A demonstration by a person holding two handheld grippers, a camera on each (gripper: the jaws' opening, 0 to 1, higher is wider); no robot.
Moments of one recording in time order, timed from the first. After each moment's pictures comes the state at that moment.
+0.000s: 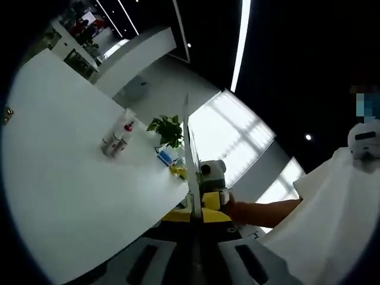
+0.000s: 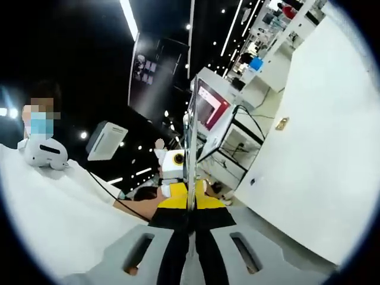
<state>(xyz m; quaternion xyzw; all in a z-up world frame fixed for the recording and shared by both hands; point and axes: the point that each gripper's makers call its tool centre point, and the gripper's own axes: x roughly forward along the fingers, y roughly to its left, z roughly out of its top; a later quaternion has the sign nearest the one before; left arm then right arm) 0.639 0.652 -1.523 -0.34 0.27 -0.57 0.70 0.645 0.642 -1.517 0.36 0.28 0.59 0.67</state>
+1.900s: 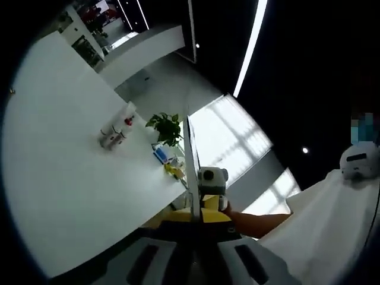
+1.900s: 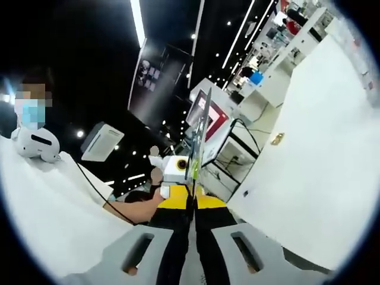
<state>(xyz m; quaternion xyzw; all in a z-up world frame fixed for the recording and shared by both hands) 0.646 0.645 -1.520 -0.38 0.30 -0.57 0.67 0.653 0.630 -1.513 0.34 0.23 0.57 0.71</state>
